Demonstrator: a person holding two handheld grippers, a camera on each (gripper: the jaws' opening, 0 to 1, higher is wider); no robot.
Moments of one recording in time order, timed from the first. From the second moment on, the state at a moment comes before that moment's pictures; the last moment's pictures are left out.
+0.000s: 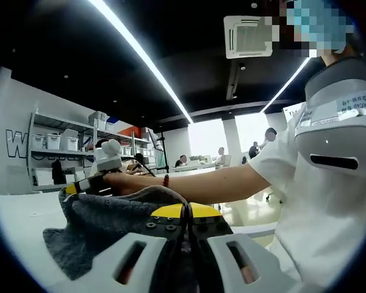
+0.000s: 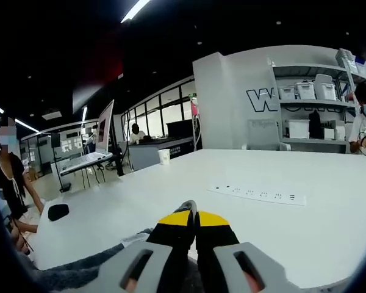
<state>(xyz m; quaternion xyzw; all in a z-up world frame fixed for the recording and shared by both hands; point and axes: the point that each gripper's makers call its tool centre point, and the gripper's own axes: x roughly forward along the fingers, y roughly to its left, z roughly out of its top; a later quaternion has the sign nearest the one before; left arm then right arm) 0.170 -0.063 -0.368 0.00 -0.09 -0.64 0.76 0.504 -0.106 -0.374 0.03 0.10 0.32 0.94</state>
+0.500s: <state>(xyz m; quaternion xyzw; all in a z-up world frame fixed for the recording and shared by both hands) 0.171 -0.048 -0.358 0.01 -0.10 -0.62 0.78 0.504 -0.083 -0.353 0.04 0.09 0.33 0.94</state>
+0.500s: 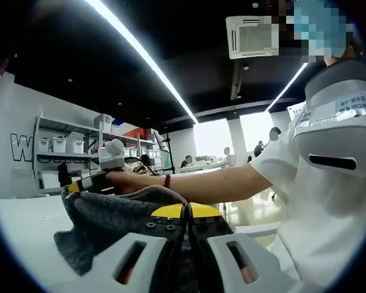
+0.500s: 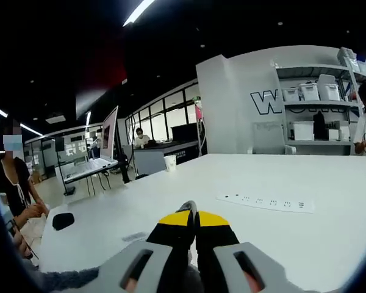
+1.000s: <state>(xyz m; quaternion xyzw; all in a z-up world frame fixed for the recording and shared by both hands) 0.169 -0.025 -0.345 0.01 -0.12 -0.60 0.79 0.503 -0.046 -0.325 0.03 0.07 0.36 0.93</state>
